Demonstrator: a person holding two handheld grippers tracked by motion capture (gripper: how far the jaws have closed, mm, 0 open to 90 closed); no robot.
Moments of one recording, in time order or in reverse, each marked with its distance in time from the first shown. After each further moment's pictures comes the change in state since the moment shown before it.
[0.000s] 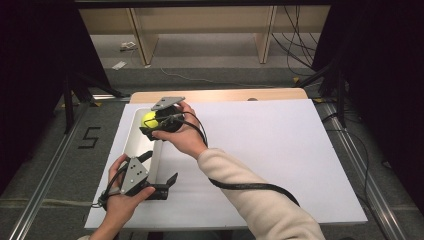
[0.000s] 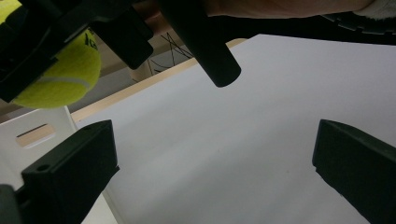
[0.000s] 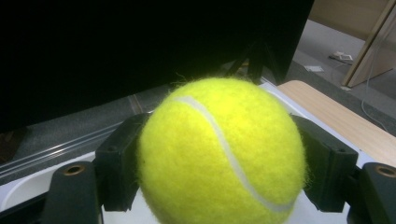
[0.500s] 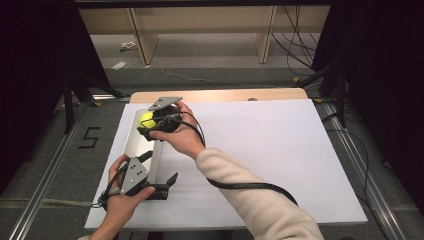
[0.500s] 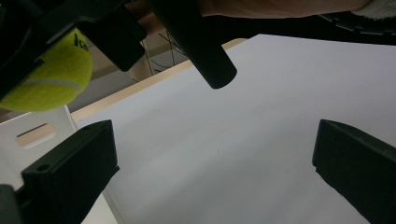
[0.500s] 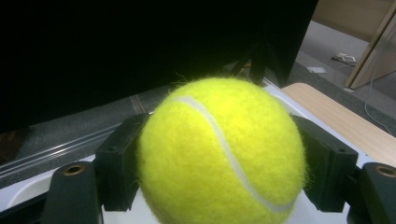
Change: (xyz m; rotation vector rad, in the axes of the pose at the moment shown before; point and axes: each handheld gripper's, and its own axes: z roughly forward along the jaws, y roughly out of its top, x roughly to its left) left arm 0.000 0.000 0.000 0.000 0.000 -0.001; right arm 0.004 0.003 0.004 0.000 0.008 -0.007
